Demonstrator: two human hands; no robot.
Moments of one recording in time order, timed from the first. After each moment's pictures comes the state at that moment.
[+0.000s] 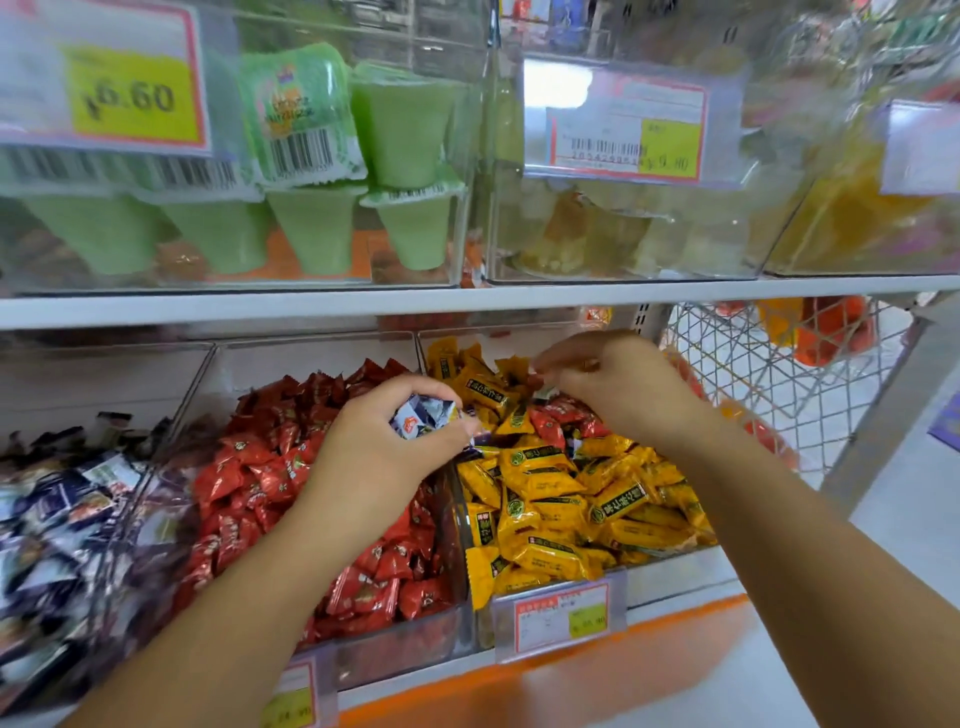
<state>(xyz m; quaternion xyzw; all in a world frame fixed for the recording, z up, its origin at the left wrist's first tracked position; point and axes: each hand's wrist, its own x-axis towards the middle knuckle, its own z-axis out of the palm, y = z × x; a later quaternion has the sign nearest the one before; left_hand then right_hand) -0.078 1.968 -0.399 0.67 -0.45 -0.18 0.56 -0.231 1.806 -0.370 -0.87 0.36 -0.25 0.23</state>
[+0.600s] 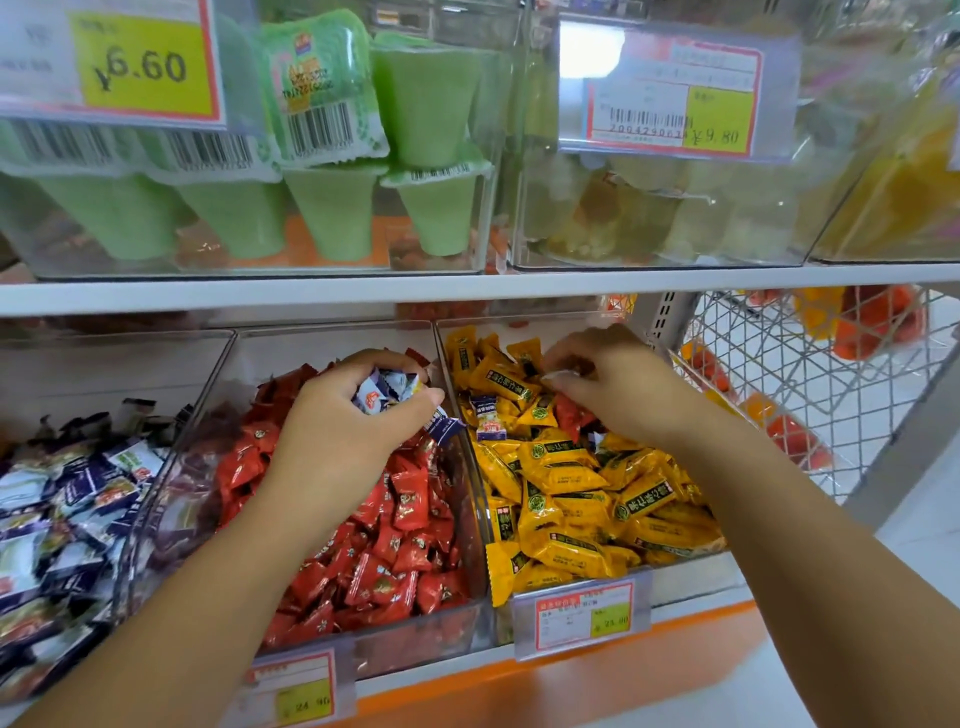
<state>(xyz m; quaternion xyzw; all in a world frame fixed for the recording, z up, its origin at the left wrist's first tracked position) -0.051 1.977 -0.400 0.70 -0.40 -0.13 0.57 -0.216 1.797 -0.384 -0.92 0.31 -0.20 0.11</state>
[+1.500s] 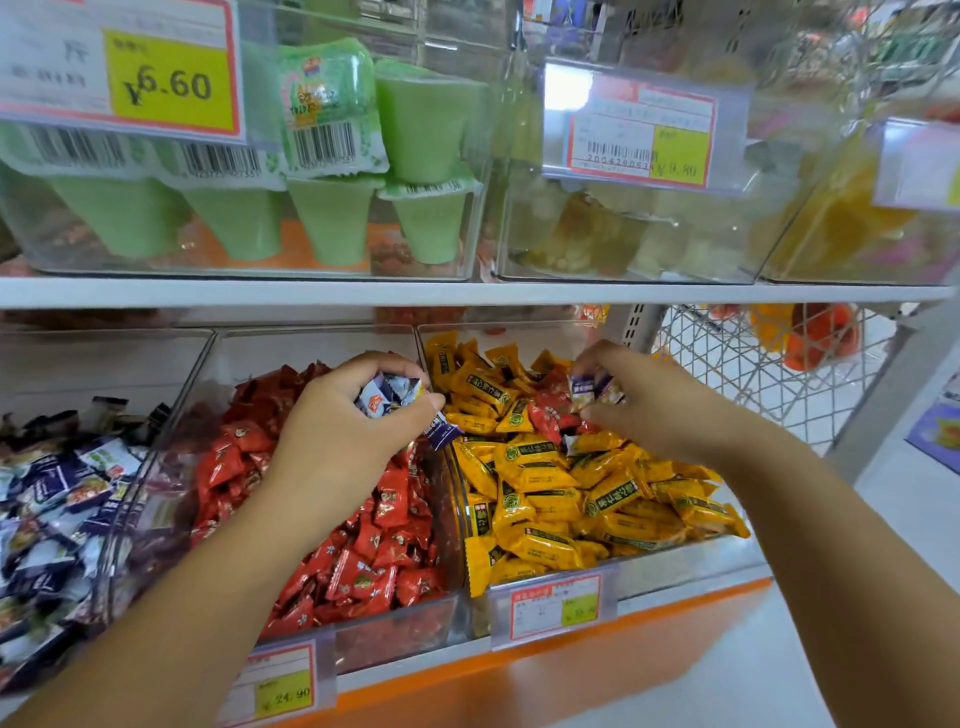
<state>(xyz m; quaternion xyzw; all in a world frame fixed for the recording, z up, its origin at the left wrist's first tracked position) -0.064 1.979 -0.394 0.67 -0.43 -0.15 0.59 -0.261 1.821 -0.358 -0.90 0.39 -0.11 0.15</state>
